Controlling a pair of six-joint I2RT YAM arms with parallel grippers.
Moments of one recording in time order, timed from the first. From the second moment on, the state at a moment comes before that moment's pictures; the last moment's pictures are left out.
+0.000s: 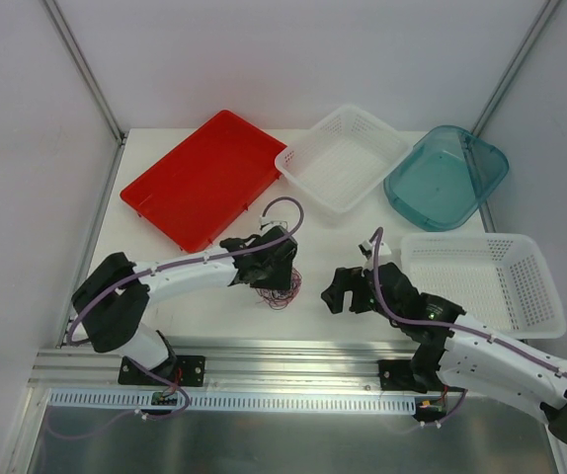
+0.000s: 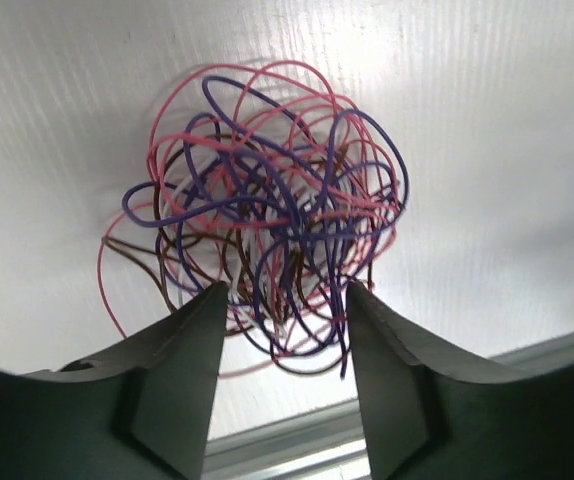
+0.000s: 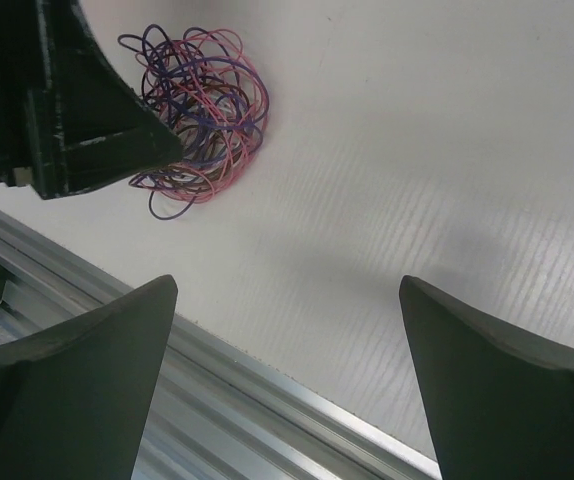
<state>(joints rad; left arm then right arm) -0.92 1.57 0.97 -0.51 -0.16 -0.76 0.95 0.73 0.47 -0.35 0.21 0.64</state>
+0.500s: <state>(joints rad) -0.93 1.13 0.71 -0.49 -0.19 -0.98 0.97 0.80 0.47 -0.35 0.24 0.65</state>
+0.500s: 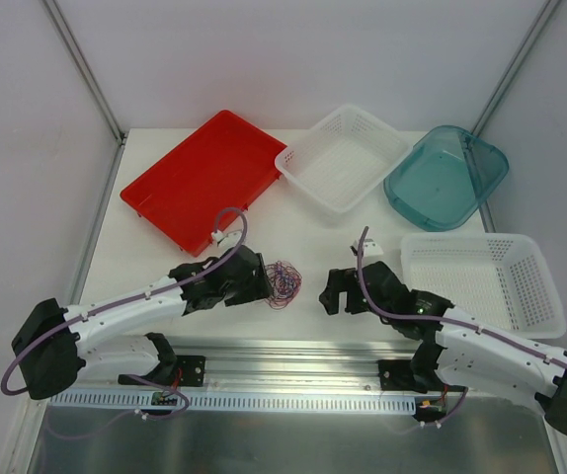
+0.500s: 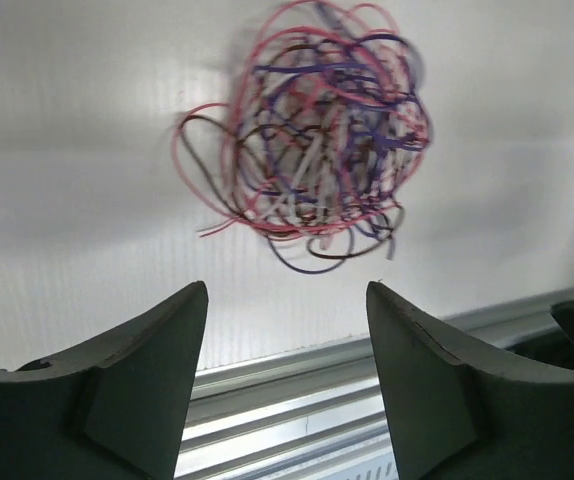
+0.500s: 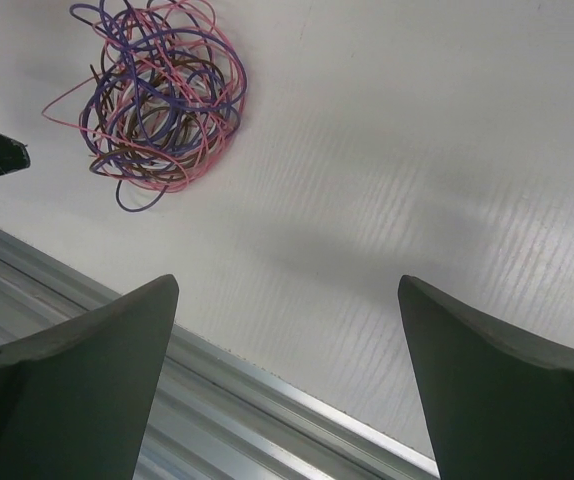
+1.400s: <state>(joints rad) -0.93 1.30 0.70 -0.43 -0.35 -1.46 1.04 0.93 0.52 -0.33 0.25 0.56</state>
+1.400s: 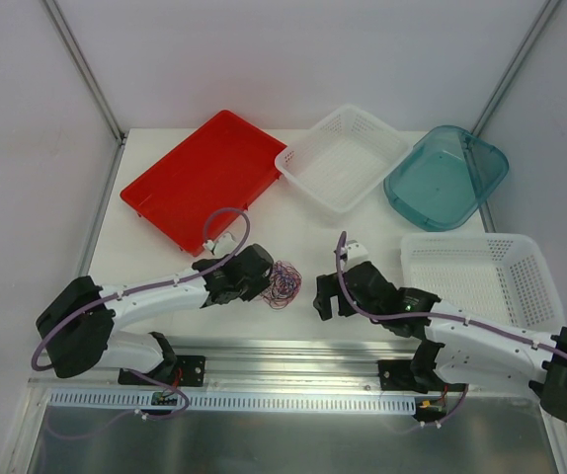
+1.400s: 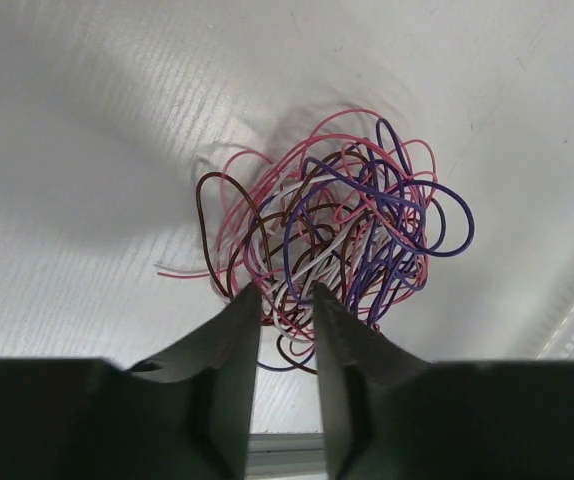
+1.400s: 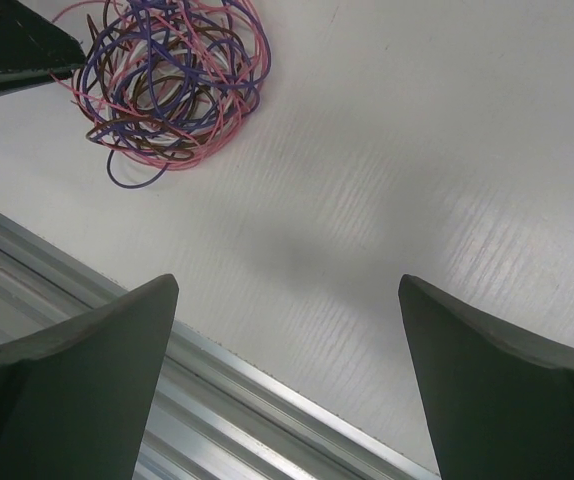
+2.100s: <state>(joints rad) -0.93 1.17 0.68 -0.42 -0.32 -1.28 1.03 1.48 0.96 -0.29 0.24 0.55</state>
